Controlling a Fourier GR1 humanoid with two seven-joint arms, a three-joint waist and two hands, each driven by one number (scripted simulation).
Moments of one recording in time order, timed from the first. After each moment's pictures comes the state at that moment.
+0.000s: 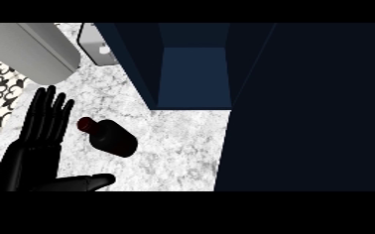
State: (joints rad) left arm 0.16 0.03 -0.01 -2.07 0.10 0.09 0.19; right arm -0.56 -0.22 0.03 -2.49 -0.07 -0.14 1.01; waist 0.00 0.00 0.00
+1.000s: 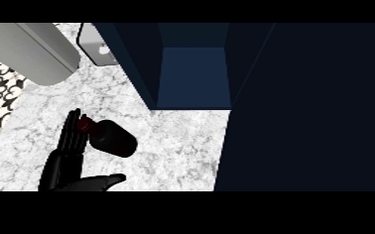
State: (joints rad) left arm 0.21 0.02 0.04 -1.63 0.12 -0.02 -0.21; right arm -0.60 -0.24 0.02 -2.49 -0.07 -0.15 1.02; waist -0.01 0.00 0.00
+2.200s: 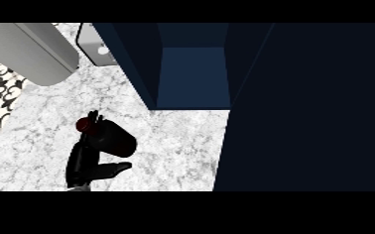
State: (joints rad) left arm -0.02 0.05 0.16 -1.03 0.19 -0.15 -0.49; right arm -0.64 -0.26 0.04 -2.49 -0.07 -0.18 1.04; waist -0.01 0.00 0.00
